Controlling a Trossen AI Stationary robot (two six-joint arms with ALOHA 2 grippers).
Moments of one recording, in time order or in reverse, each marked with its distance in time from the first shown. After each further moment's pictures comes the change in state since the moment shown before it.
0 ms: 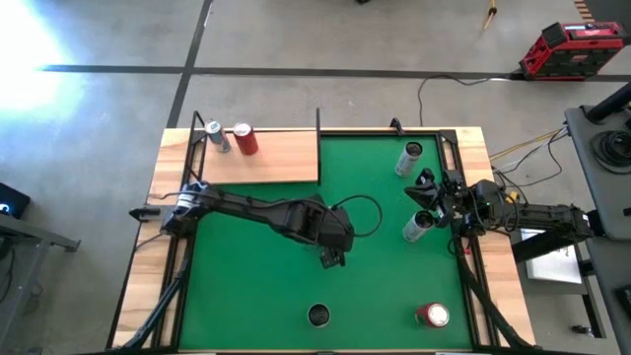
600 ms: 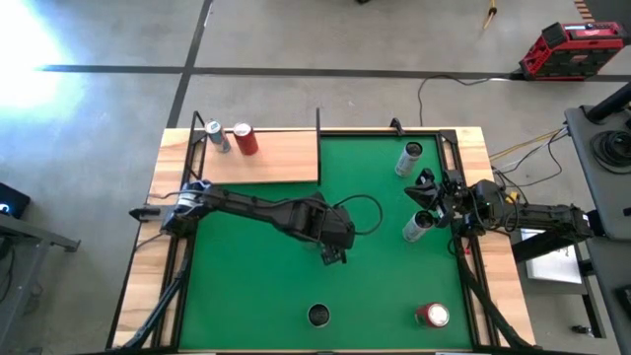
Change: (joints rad) left arm 0.022 0.000 -0.076 0.068 -0.022 0.031; right arm 0.000 0.000 0.000 0.000 0.000 0.000
